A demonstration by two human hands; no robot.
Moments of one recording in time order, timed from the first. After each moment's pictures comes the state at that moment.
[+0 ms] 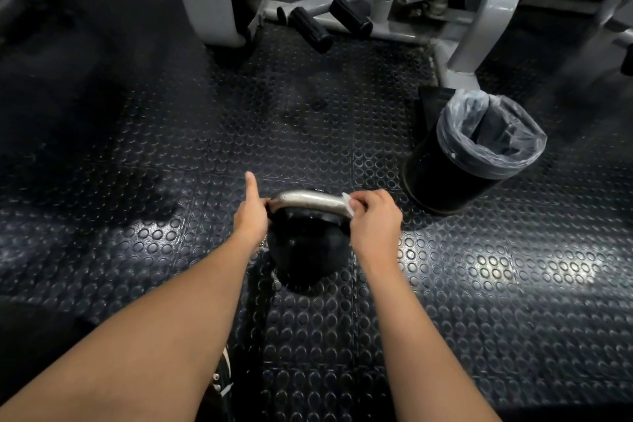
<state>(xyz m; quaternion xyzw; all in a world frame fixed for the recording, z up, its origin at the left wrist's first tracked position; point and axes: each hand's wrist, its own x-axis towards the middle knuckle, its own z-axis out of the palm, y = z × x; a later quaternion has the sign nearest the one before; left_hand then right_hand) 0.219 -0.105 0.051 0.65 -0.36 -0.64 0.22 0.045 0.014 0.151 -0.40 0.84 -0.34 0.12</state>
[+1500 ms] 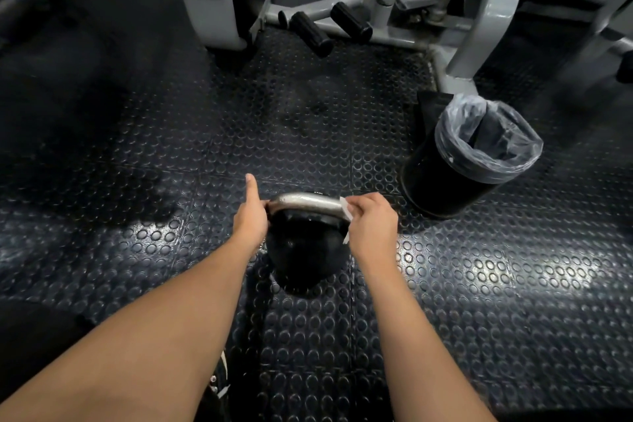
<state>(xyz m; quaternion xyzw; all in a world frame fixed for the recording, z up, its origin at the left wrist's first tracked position) 0.219 -0.108 0.048 0.64 -0.37 -0.64 0.21 0.042 0.014 0.143 -0.43 0.84 -0.32 0.12</state>
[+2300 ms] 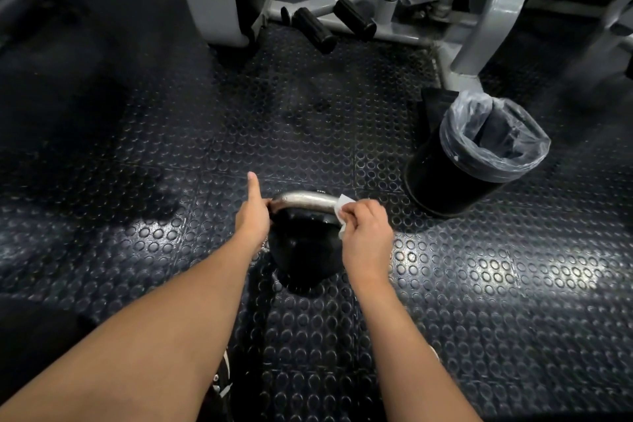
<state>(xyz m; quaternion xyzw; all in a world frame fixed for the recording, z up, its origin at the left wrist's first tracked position) 0.216 -0.107 0.053 0.65 -0.36 -0.63 0.21 0.065 0.025 0.129 -0.47 0.80 -0.37 0.03</state>
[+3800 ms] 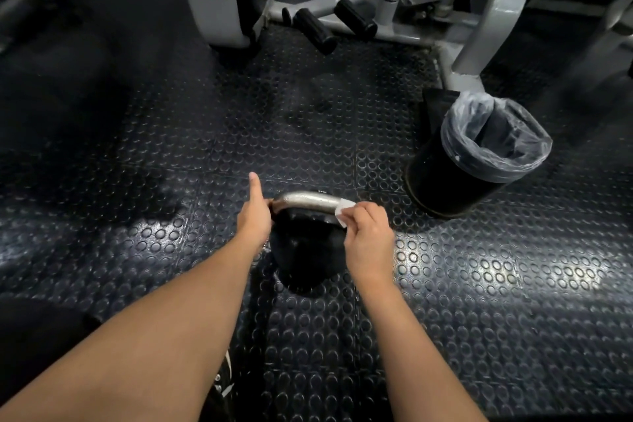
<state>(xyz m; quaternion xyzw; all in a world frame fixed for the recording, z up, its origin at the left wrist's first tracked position) 0.215 -0.105 0.056 0.64 -0.39 -0.63 0.21 0.057 0.030 0.120 -0.52 0.77 -0.36 0.01</state>
